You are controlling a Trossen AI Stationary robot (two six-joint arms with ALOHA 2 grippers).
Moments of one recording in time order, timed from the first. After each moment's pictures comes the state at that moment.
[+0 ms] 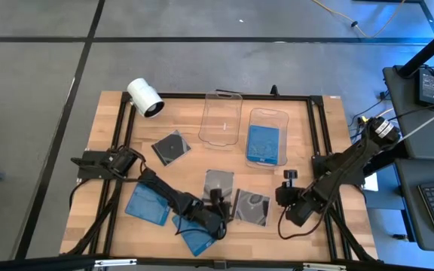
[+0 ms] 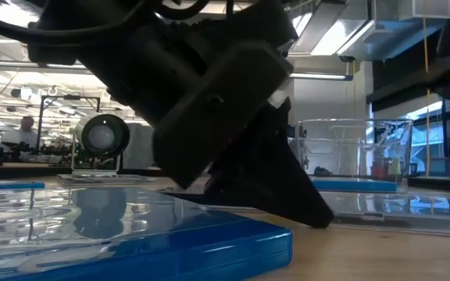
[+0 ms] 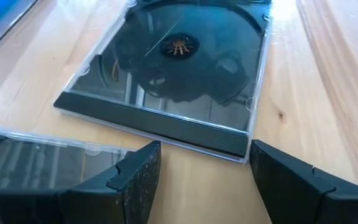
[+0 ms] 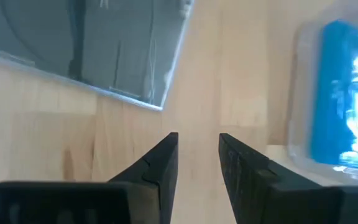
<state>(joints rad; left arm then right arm) -0.47 2.19 1.26 0.16 -0.50 -0.33 0.78 1.41 0.70 -0.67 0.50 0.65</state>
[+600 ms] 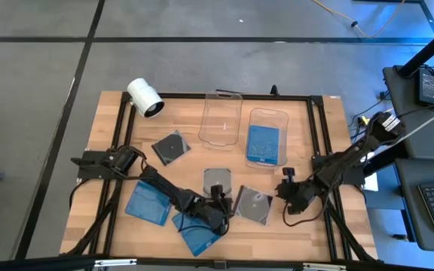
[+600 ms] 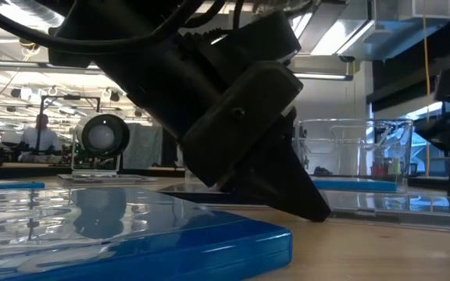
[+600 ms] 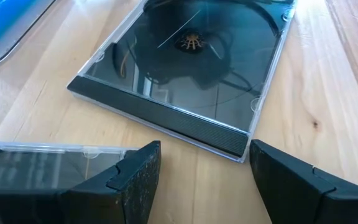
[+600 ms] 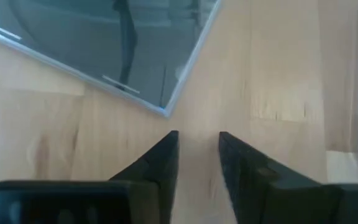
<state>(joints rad) -0.44 2.19 1.25 0.14 -0.50 -0.33 0.69 1.28 0.35 -0.18 0.37 0.51</state>
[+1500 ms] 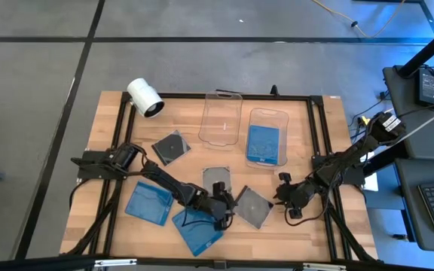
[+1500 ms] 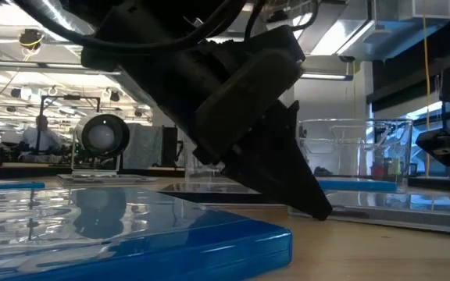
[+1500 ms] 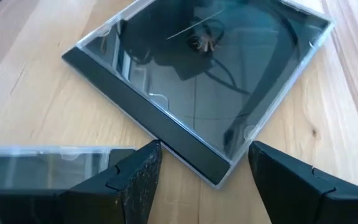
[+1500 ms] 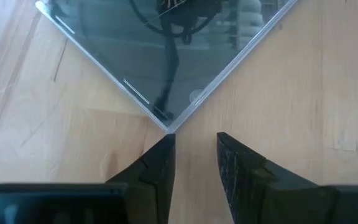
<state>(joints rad) -0.39 2.19 1.25 0.12 -0.33 -0.40 0.68 1.29 0.31 0.02 0.19 0.49</state>
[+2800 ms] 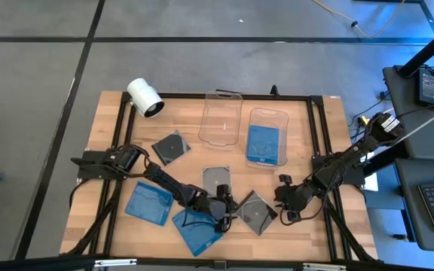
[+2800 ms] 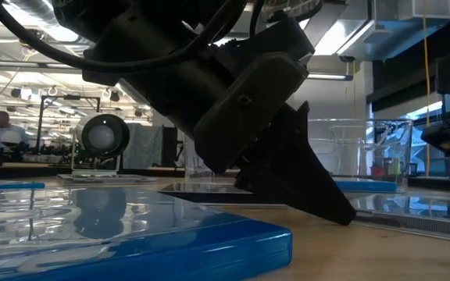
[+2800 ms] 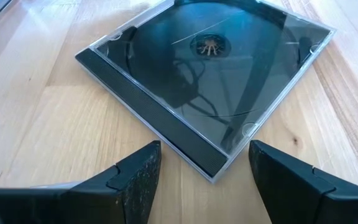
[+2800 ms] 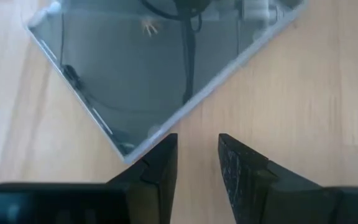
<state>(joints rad) -0.39 2.19 1.25 0.27 -0.31 -0.25 0.68 1.29 0.41 -0.12 0.18 0.60</state>
